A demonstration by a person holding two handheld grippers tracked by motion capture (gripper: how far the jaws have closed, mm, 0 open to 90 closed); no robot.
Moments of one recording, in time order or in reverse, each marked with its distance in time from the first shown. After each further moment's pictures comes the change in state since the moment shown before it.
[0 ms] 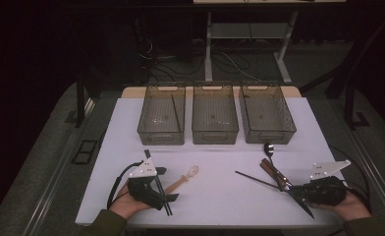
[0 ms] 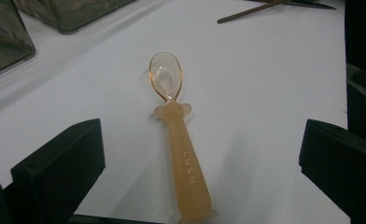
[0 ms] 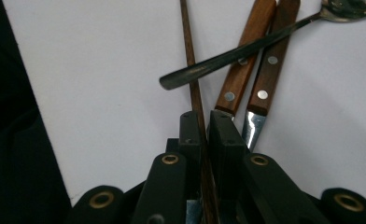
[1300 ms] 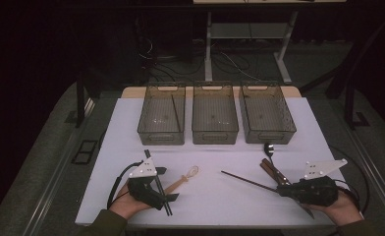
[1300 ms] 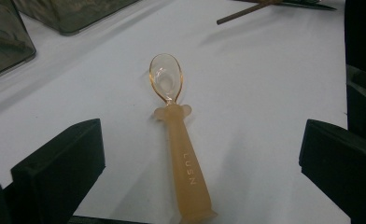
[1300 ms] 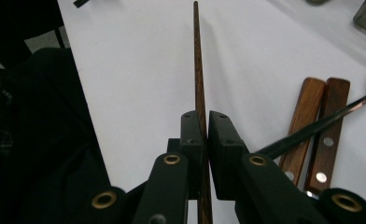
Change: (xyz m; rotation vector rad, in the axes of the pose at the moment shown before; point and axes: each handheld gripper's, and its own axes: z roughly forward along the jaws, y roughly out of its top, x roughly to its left) left arm 0.000 0.000 0.000 -0.012 0.001 -0.003; right arm 0.029 0.030 0.000 -0.128 0.077 -0.031
